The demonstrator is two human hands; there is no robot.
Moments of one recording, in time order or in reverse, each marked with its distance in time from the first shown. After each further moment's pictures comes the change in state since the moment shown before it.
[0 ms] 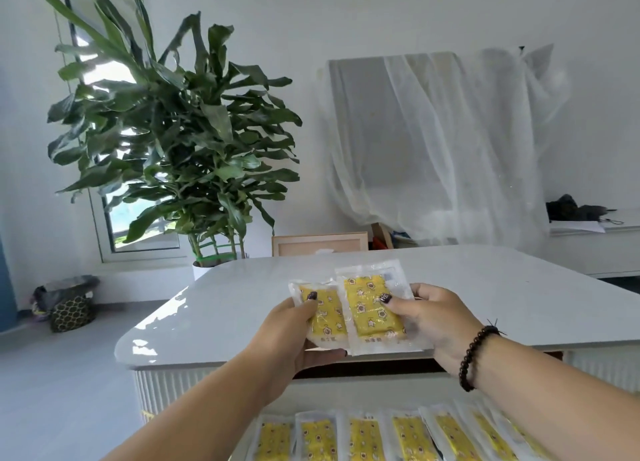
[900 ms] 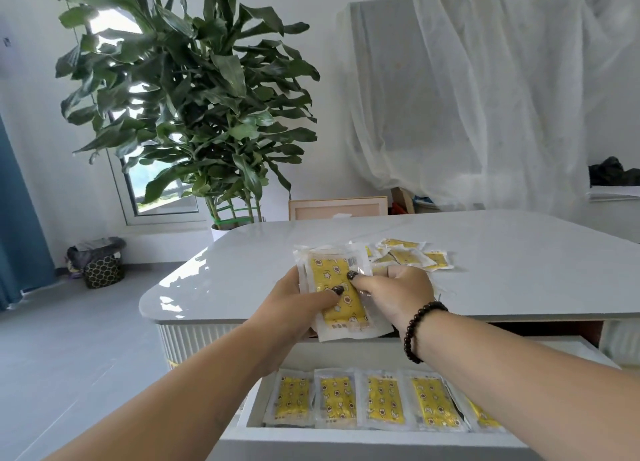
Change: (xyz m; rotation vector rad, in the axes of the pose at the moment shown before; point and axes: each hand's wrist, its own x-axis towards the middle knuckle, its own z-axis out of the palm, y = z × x) left_hand 0.015 -0.024 -0.032 0.232 0.035 0.045; right_hand 0.020 0.036 0.067 -0.266 0.102 -0.044
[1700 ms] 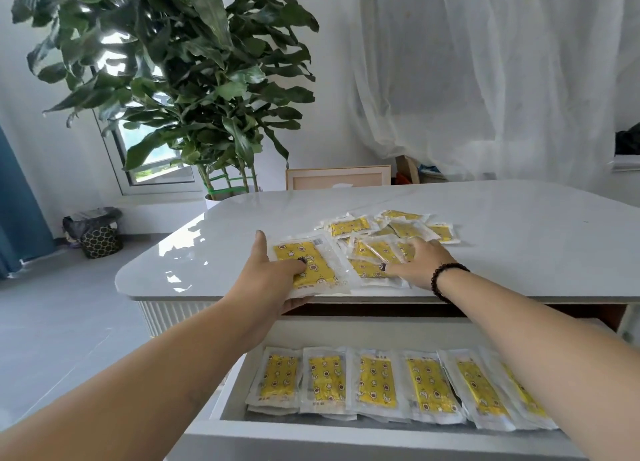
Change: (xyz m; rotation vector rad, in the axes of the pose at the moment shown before) left_hand 0.031 -0.003 0.013 -0.155 0.283 -0.175; right_hand 0.143 0.085 -0.039 -0.912 -0.144 -0.044
